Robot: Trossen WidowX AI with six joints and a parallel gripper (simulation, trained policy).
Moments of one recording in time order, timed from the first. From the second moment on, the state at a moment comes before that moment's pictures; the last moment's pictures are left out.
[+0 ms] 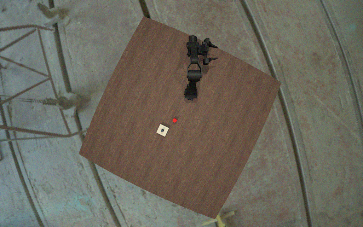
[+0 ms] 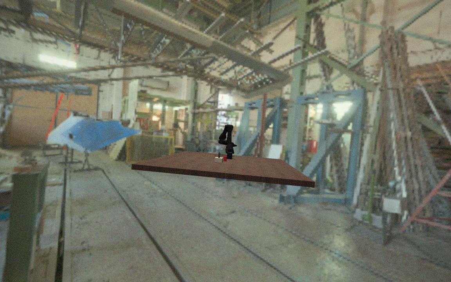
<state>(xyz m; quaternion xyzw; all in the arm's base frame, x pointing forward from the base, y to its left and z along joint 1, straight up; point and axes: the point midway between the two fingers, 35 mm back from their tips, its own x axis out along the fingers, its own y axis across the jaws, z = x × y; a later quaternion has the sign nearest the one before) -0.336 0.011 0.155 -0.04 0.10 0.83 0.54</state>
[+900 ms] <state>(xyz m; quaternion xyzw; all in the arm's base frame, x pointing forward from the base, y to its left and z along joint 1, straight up) -0.335 -0.056 0.127 -0.14 0.15 0.86 0.46</state>
